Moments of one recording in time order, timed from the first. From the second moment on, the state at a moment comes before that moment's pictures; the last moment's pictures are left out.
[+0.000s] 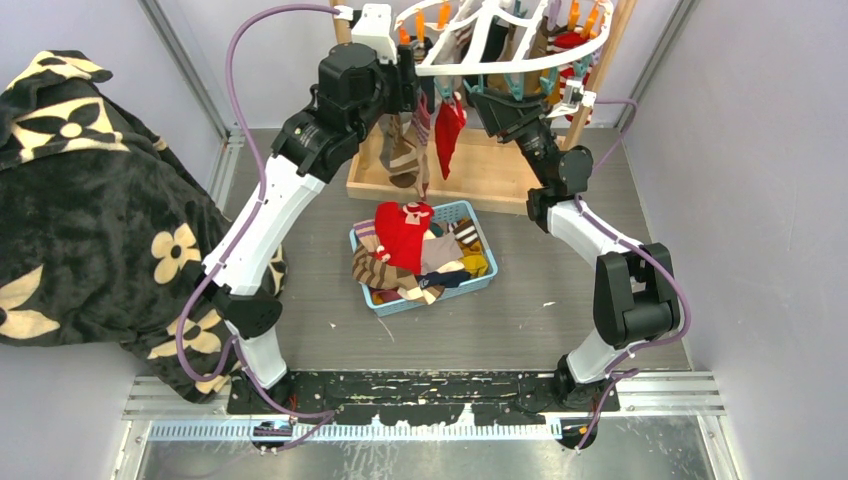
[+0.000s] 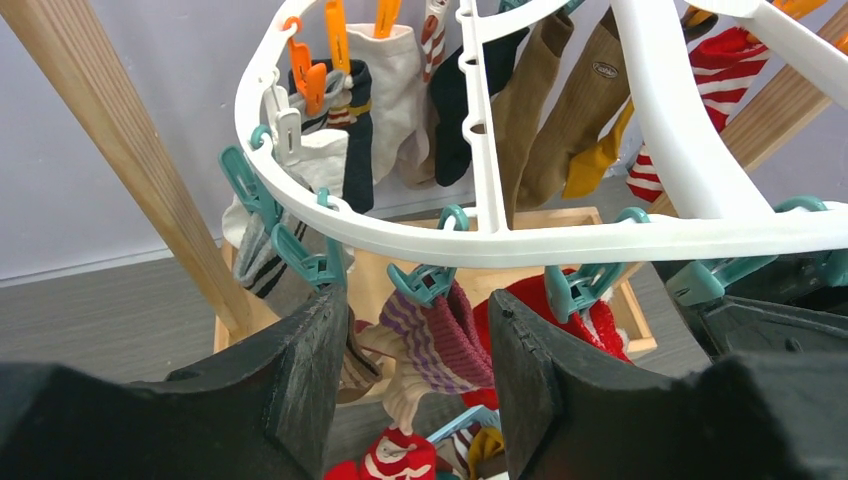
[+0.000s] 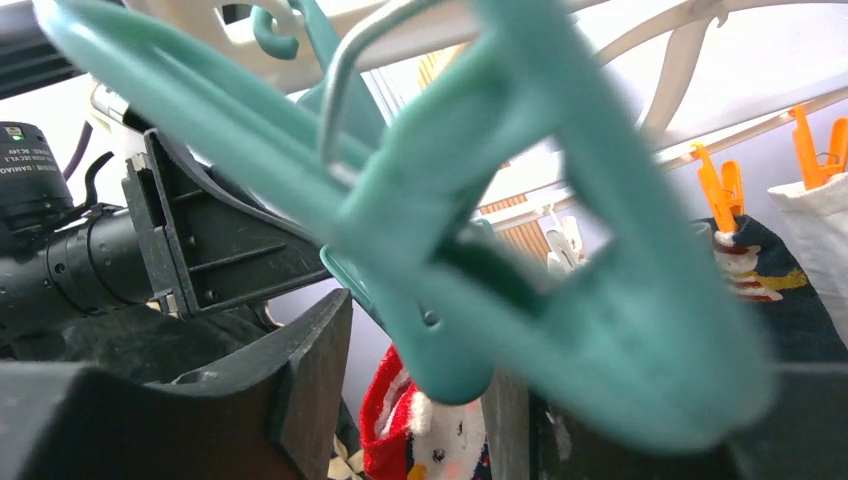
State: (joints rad) left arm -0.68 1.80 2.28 -0.60 -0.35 -0.19; right arm 0.22 1.62 1.09 1.30 -0.41 0.96
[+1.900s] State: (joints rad) left arm -0.72 1.90 2.49 -0.70 -0.09 -0.47; right arm 0.45 1.55 1.14 1.08 -0.20 0.68
